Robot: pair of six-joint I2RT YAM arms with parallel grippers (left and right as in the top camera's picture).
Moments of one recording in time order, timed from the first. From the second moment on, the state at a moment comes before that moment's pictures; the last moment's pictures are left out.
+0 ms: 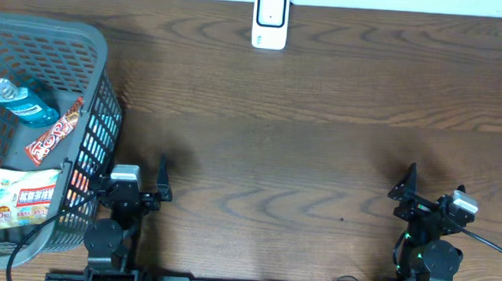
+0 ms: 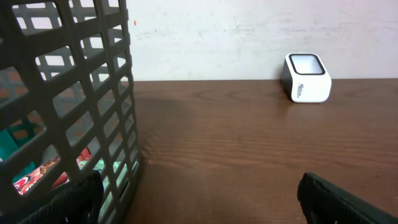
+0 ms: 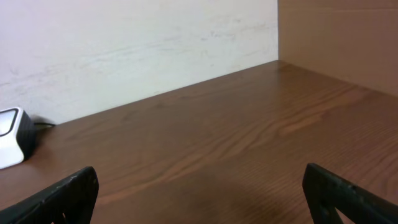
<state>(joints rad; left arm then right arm) 0.01 0.01 0.02 -0.11 0.02 0.01 -0.12 0.01 0.01 -0.05 0.22 0.19</state>
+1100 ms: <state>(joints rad) 0.01 0.03 0.22 -0.16 0.21 -0.28 -0.12 0.01 0.01 -0.05 0.22 0.19</state>
